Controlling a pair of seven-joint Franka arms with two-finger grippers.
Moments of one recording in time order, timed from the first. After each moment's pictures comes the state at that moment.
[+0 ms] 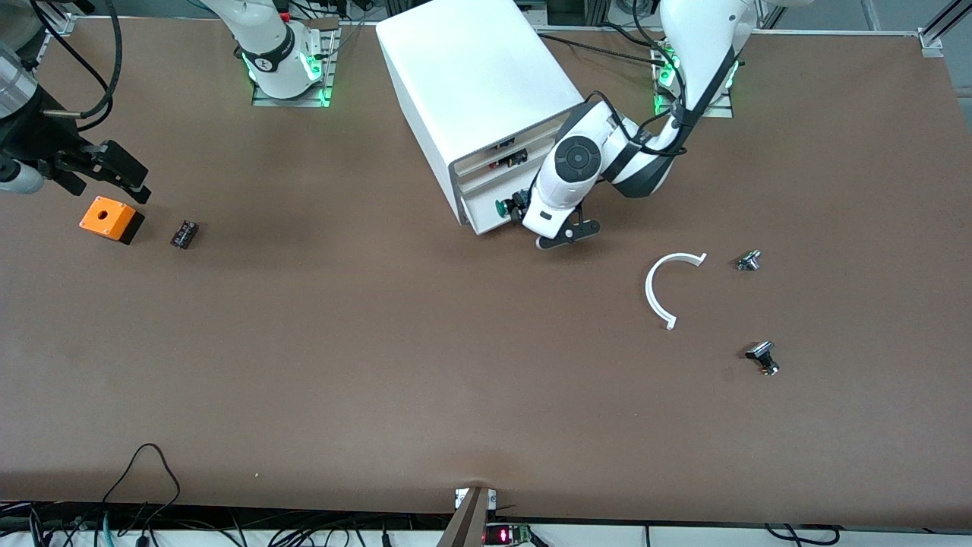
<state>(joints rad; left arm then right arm) -0.41 0.46 -0.33 -2.02 -0.08 2.36 -1.02 0.00 -0.06 0.06 -1.71 -0.02 1.78 0.19</state>
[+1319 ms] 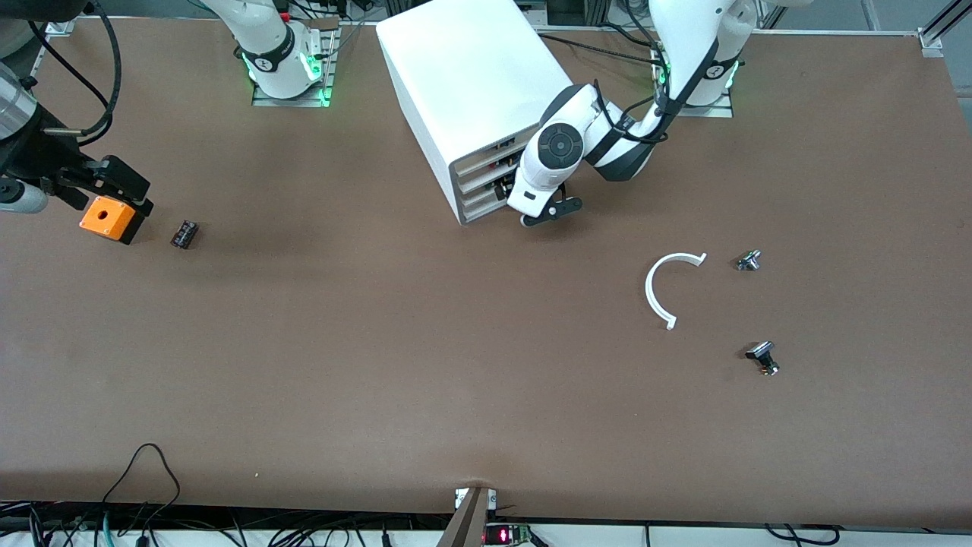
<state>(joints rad) -0.41 0.45 -0.40 -2.04 -0.18 2.30 -1.04 -0.01 -0.02 0.06 -1.66 -0.01 1.77 0.16</state>
